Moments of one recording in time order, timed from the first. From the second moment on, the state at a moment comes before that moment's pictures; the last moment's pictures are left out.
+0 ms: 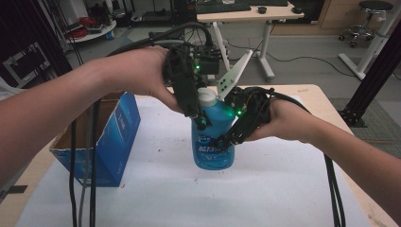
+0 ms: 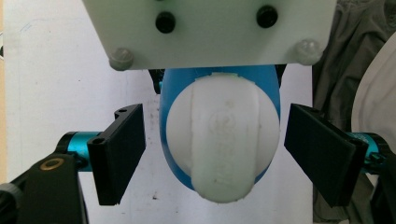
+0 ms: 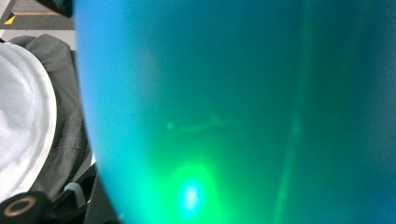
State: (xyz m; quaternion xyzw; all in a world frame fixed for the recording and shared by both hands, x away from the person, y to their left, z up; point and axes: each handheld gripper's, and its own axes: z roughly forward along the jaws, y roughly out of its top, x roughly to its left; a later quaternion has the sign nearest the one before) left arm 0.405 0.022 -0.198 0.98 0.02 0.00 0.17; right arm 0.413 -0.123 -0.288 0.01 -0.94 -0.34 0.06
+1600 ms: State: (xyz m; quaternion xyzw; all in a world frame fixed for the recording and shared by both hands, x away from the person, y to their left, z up) left arm 0.400 0.016 -0.202 0.99 0.03 0.01 0.16; right arm 0.413 -0.121 -0.286 0.00 -0.94 -0.34 0.06
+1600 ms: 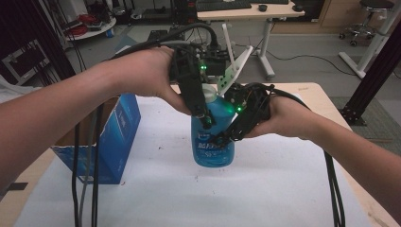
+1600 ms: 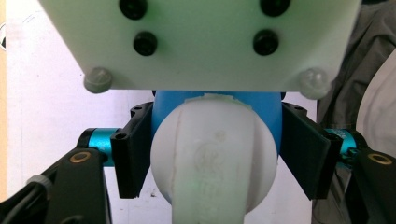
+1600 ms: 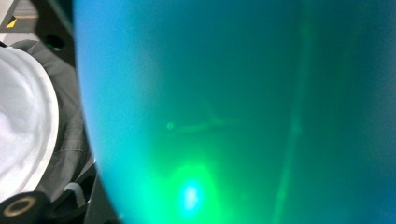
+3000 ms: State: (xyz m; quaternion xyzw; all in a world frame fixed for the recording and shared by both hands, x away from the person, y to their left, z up) left arm 0.398 0.016 -0.203 0.99 0.04 0.02 0.16; right arm 0.413 -0.119 -0.287 0.00 -0.94 -0.34 0.06
